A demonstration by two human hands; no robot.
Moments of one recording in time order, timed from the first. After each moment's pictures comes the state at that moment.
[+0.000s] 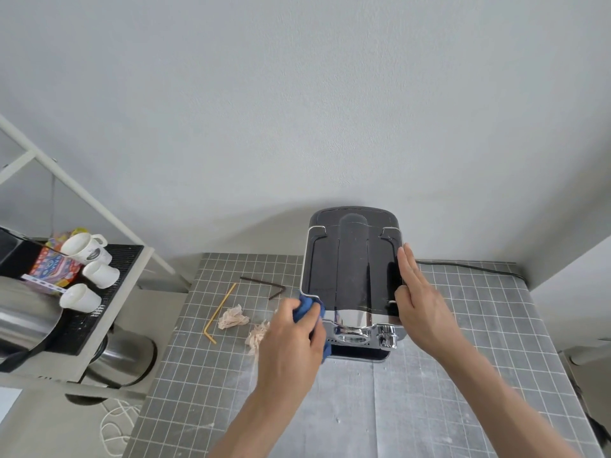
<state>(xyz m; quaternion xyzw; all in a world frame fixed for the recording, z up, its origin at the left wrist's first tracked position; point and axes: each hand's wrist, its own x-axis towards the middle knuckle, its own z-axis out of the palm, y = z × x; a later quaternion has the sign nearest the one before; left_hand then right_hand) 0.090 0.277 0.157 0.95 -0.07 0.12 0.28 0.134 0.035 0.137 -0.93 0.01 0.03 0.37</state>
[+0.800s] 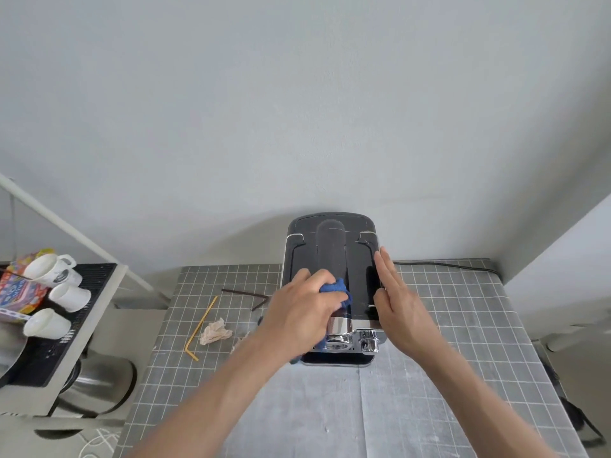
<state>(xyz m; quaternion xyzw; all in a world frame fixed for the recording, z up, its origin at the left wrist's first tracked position) 0.163 0.254 0.181 0.93 -0.33 0.06 0.16 0.134 0.032 0.130 -0.93 -0.01 0.00 0.37</state>
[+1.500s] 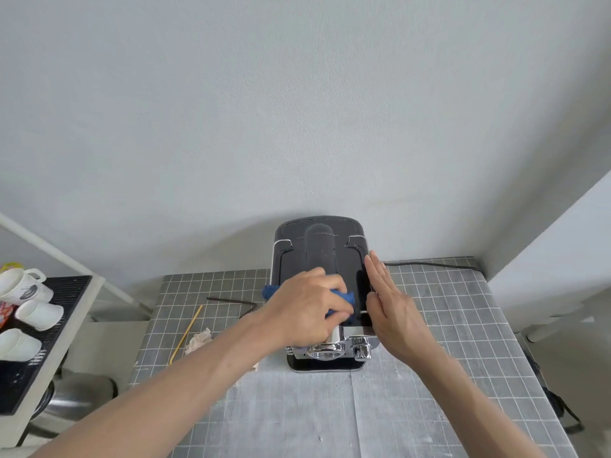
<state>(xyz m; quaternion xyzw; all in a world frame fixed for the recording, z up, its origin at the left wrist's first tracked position) 0.194 0.236 0.195 0.88 -0.44 -0.05 0.17 0.135 0.030 0.134 -0.93 -0.02 -0.03 0.37</state>
